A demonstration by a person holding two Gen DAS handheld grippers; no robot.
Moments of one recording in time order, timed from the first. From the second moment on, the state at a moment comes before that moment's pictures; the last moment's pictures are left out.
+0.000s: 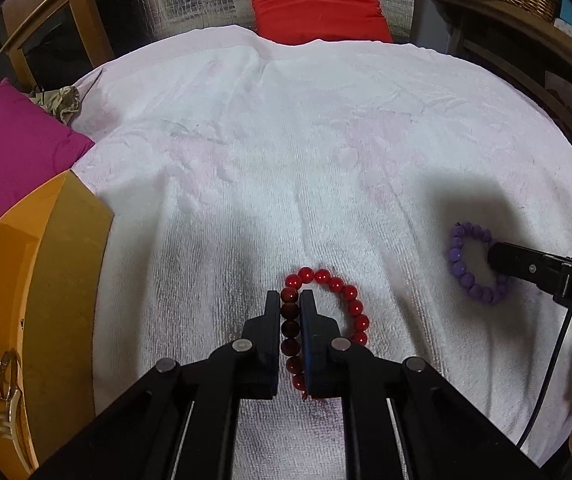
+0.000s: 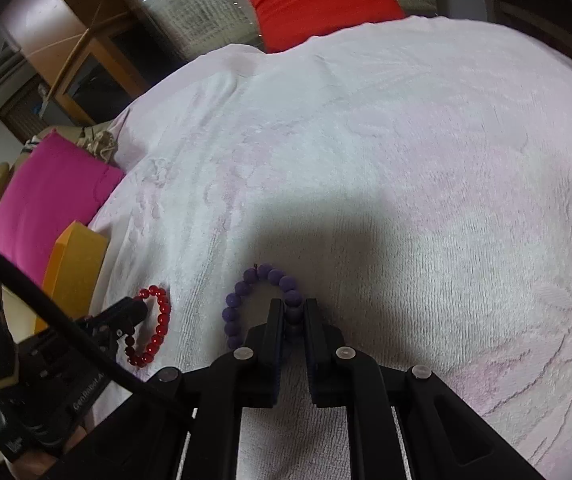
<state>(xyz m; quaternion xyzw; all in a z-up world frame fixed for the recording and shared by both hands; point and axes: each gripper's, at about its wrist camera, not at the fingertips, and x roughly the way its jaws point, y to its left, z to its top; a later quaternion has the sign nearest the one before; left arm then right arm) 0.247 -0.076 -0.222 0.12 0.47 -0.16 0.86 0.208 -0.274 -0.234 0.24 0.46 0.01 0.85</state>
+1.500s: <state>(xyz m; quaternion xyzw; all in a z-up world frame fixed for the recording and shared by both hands) 0.240 -0.050 -0.183 0.06 0.40 -0.19 0.89 0.196 -0.270 -0.205 0.22 0.39 0.03 0.89</state>
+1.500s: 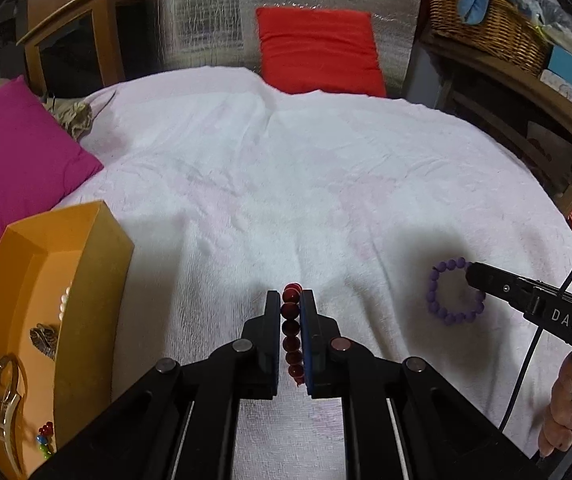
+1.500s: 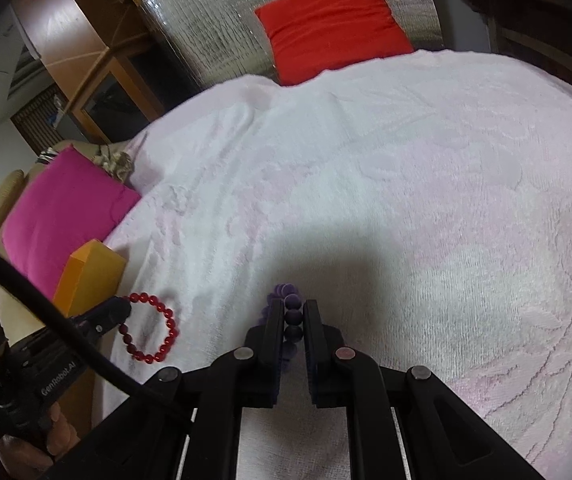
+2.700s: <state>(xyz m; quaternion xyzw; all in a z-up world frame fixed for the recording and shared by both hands) 0.226 -0.029 -0.163 0.05 0.38 -0.14 0.91 0.189 -0.222 -0.175 0.22 0.33 0.12 0.91</state>
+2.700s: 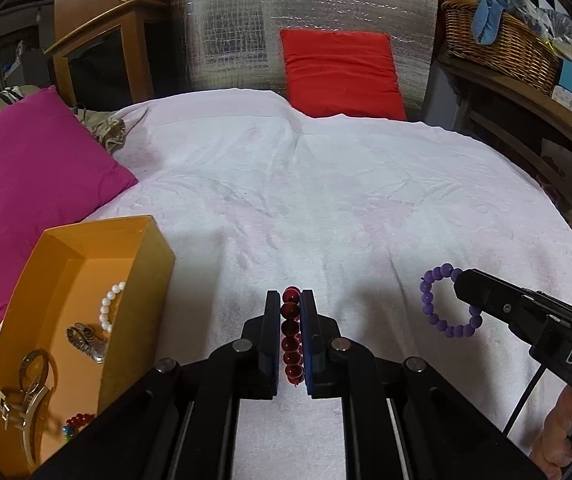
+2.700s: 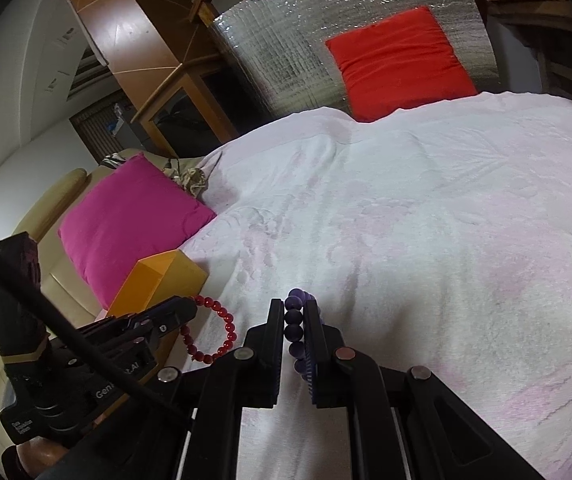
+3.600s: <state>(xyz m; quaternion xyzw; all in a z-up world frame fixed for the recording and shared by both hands) 0.200 0.072 -0.125 -0.02 0.33 -0.08 0.94 0.192 -0.143 -0.156 0.15 0.30 0.16 0.93</state>
